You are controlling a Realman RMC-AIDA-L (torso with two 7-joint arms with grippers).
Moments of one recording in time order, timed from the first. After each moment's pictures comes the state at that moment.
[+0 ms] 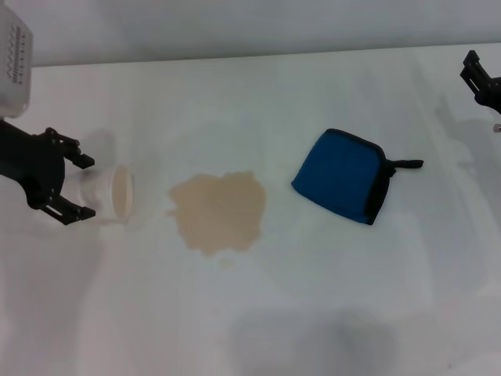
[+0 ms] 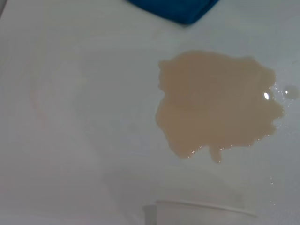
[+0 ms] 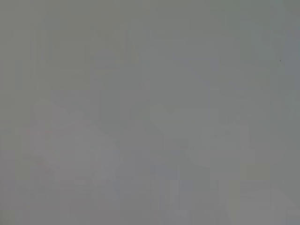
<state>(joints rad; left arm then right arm) -1.19 -1.97 2.85 -0.50 0.49 1.37 -1.00 0.54 2.02 -0.61 0.10 -0.62 -1.07 0.31</state>
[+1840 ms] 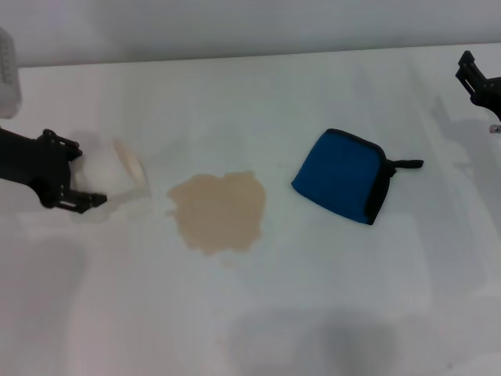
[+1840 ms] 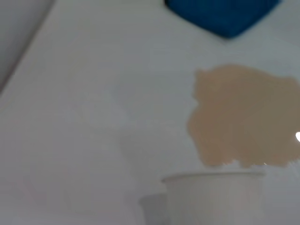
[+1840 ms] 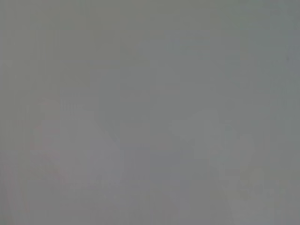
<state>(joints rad) -1.10 -1.97 2.84 -0.46 0.33 1.31 -1.04 0.54 2.03 -0.62 0.10 -0.63 -1.08 0.32</state>
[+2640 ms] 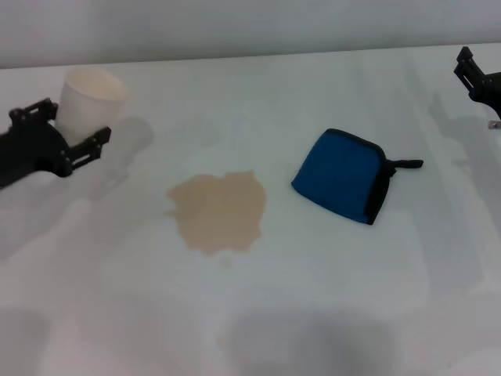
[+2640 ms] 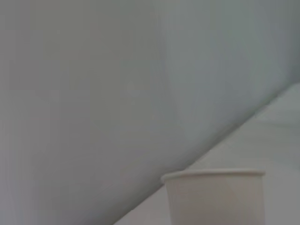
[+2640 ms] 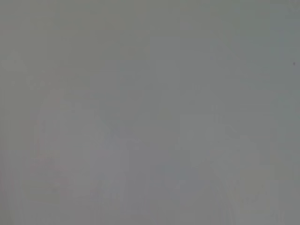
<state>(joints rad) -0.74 -2.07 2.84 -0.40 -0.57 1.29 -0.71 0.54 2.03 -0.62 0.09 -0.63 -1.07 0.31</state>
